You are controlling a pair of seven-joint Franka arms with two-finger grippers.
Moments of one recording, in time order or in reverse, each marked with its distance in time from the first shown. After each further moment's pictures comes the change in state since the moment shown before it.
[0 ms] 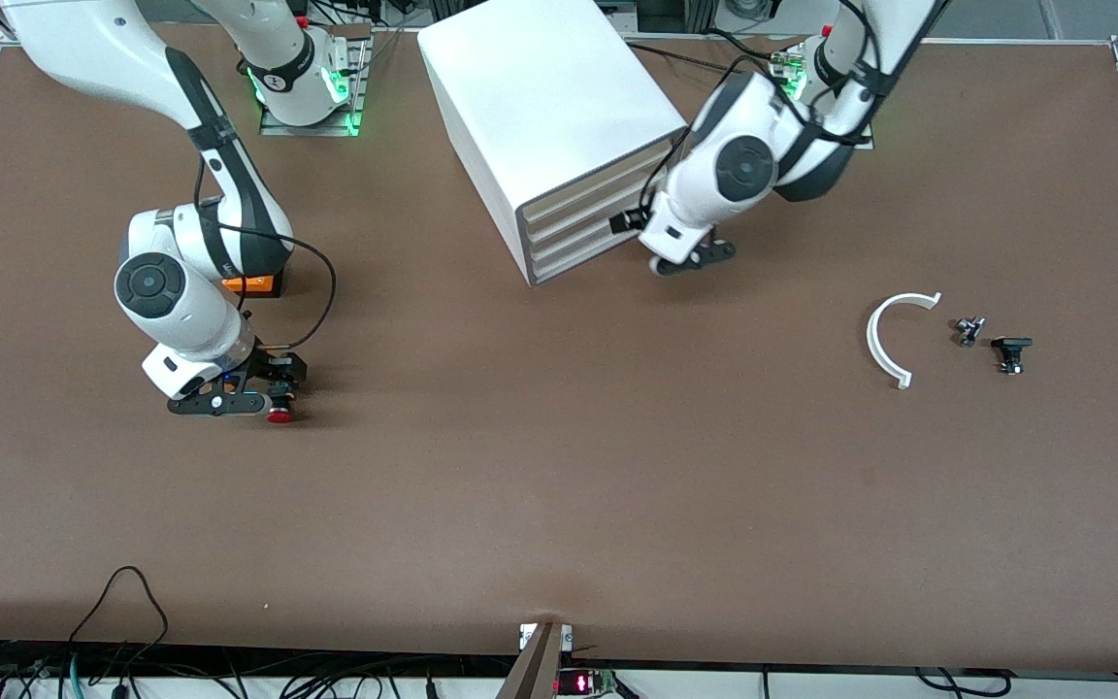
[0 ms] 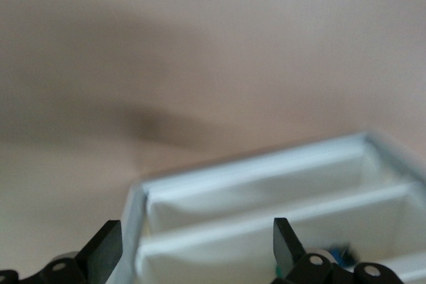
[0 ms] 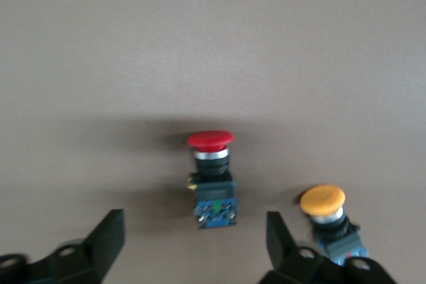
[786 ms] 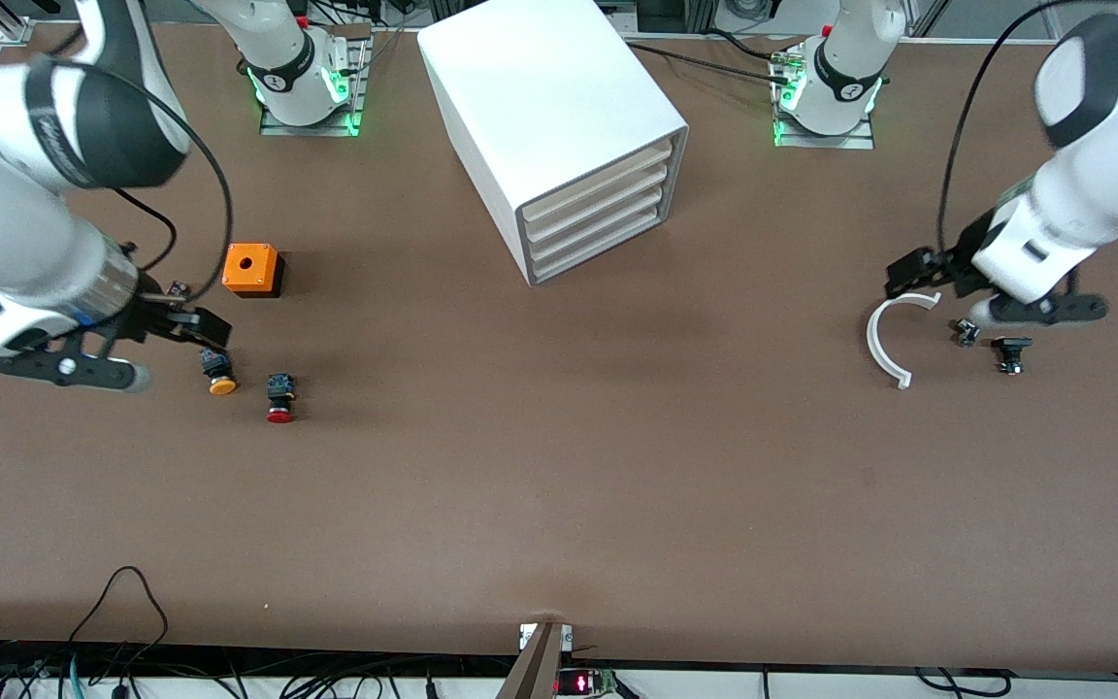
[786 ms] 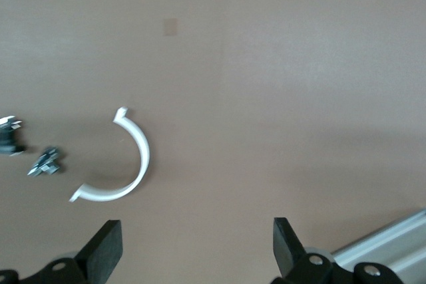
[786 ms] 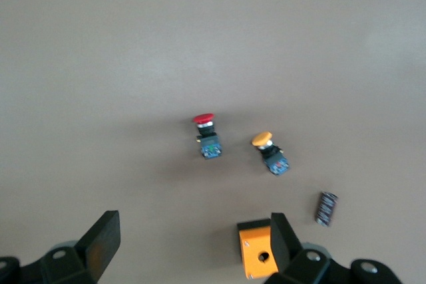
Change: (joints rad) left arm 0.138 -0.228 0.390 0.324 0.240 -0.425 0.595; right arm -0.004 -0.148 0.013 0.473 0.076 -0.652 0.041
